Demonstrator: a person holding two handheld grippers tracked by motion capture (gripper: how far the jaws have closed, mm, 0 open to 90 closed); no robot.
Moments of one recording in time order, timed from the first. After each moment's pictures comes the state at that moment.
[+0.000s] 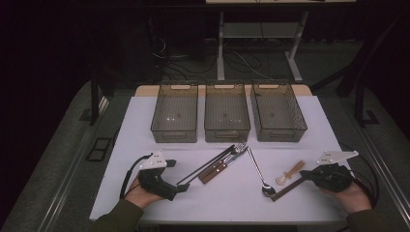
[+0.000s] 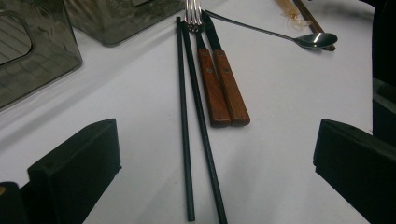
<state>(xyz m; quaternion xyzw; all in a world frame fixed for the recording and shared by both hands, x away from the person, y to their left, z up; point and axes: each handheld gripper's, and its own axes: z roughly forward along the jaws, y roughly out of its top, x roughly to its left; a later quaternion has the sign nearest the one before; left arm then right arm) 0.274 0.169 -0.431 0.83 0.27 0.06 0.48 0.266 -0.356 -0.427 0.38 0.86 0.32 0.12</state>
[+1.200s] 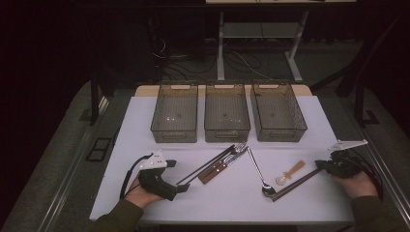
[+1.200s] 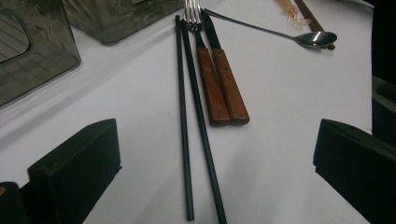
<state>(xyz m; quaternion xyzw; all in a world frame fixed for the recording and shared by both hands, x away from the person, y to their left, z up) 0.274 0.169 -0.431 0.84 0.27 0.05 0.48 0.301 -0.401 -0.440 0.47 0.83 0.27 0.15</state>
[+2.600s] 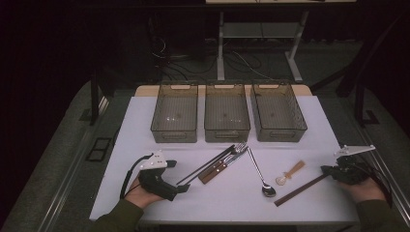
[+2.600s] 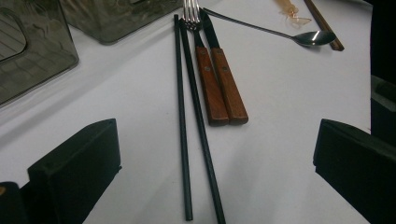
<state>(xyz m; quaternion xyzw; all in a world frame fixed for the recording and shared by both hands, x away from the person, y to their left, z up) 0.274 0.168 -0.431 0.84 0.27 0.05 0.48 0.282 -0.408 -0.438 0.49 0.82 0.26 0.15</state>
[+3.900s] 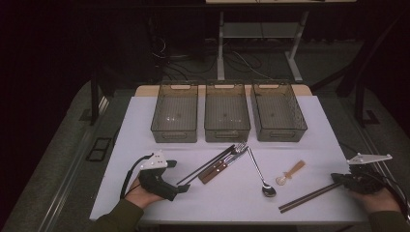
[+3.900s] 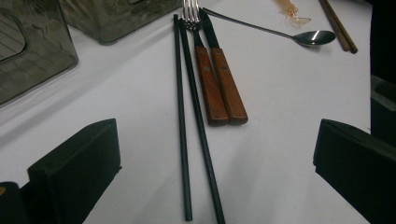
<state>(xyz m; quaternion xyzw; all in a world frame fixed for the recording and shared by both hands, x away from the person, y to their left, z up) 0.274 0.168 -0.431 0.84 0.27 0.05 0.48 0.256 -0.430 -0.437 0.50 0.82 0.26 0.15</state>
